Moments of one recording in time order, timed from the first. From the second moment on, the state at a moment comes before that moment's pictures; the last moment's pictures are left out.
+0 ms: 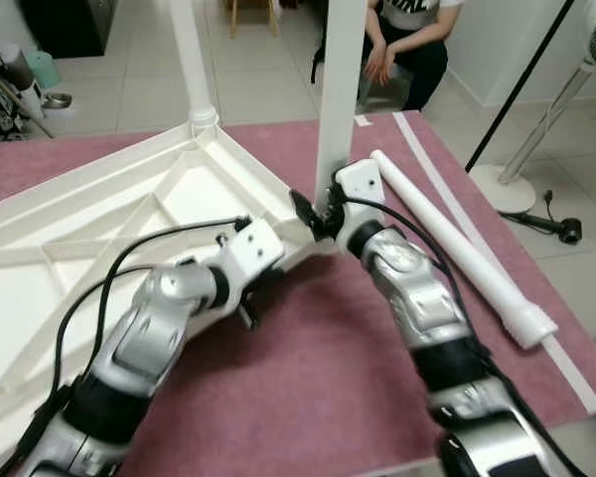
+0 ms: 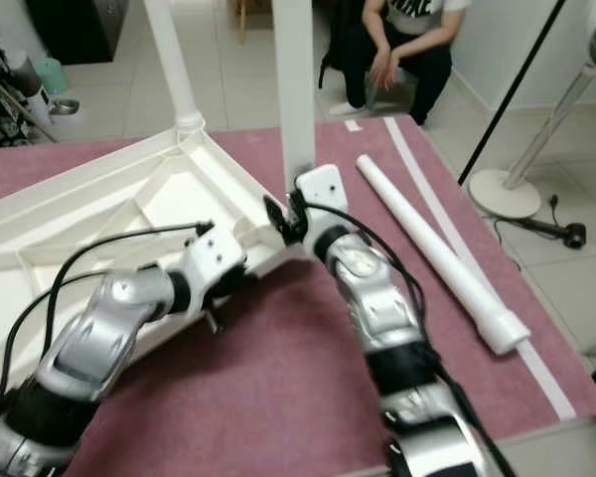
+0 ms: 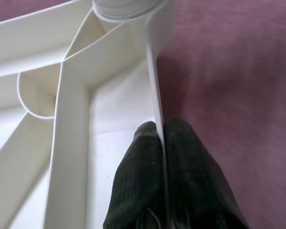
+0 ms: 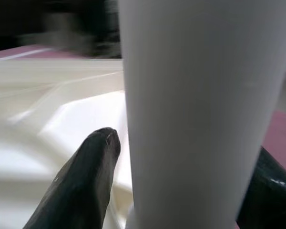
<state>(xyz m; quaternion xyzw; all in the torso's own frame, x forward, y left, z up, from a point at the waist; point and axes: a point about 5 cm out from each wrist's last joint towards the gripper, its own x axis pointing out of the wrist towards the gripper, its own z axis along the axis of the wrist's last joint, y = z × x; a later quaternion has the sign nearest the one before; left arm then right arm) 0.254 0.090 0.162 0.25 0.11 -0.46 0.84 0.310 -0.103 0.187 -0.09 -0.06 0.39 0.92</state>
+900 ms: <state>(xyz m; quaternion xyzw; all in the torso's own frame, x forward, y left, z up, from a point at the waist) 0.245 0.114 0.126 0.29 0.17 -0.51 0.79 0.298 -0.096 0.139 -0.09 0.04 0.48 0.87</state>
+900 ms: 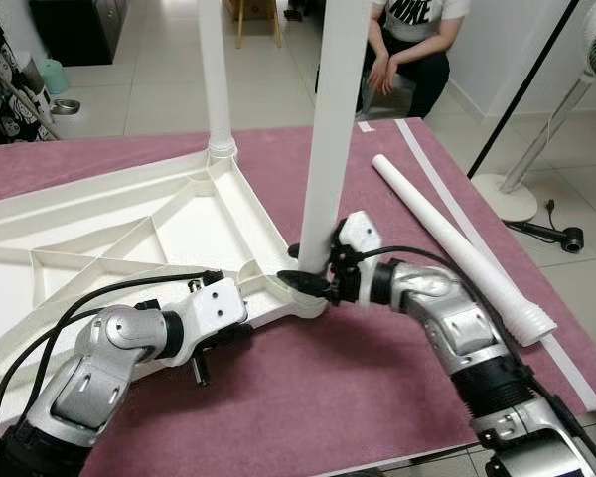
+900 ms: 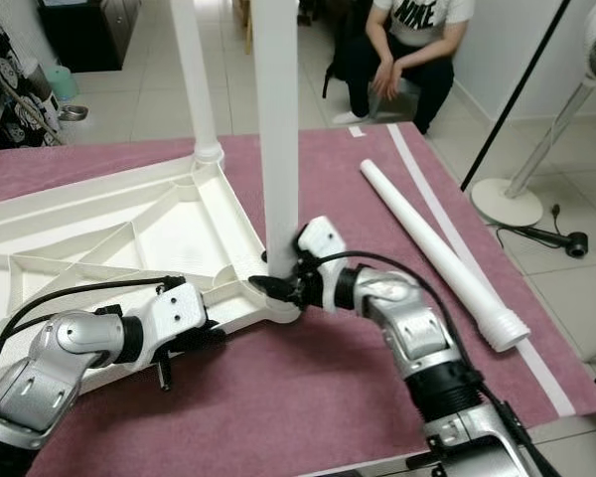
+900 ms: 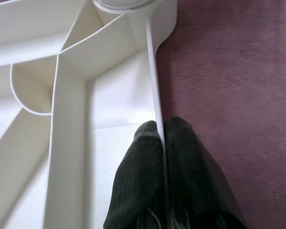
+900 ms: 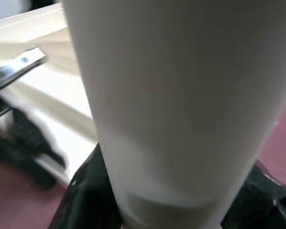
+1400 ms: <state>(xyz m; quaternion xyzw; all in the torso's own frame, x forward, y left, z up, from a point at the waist) 0.283 0.089 0.127 0.26 0.19 -0.44 0.84 0.337 -0.062 0.140 -0.06 0.02 0.18 0.98</state>
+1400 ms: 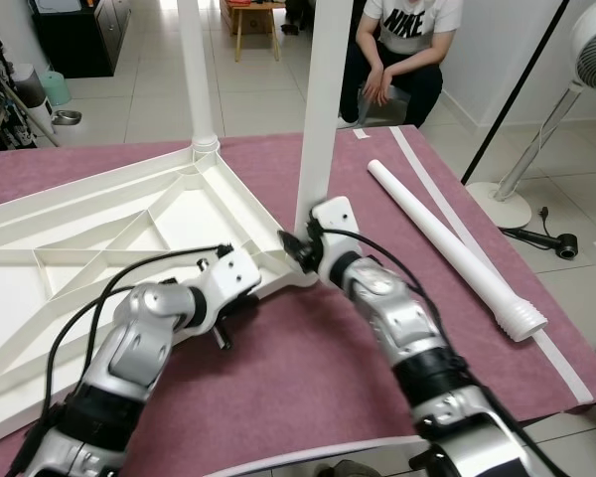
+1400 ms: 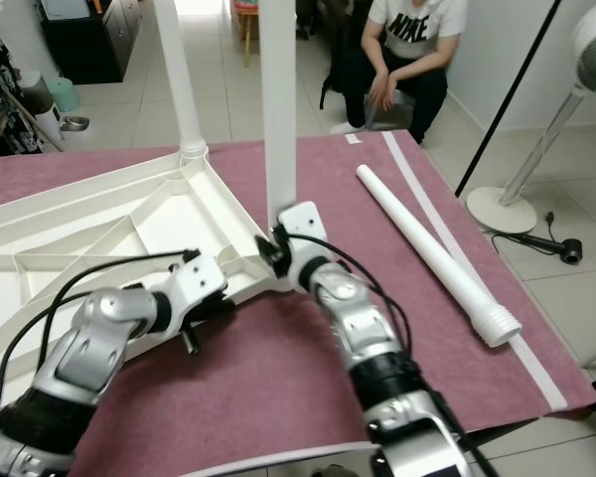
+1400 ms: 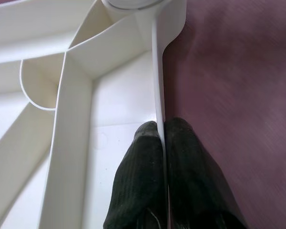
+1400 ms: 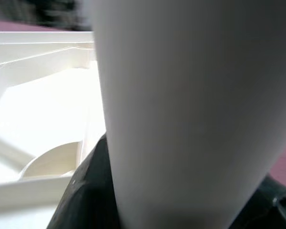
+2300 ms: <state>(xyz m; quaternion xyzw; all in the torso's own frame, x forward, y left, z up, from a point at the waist) 0.276 0.079 0.134 0.27 0.14 -0.40 0.86 0.324 -0.084 0.147 -0.08 -0.02 0.26 0.96</state>
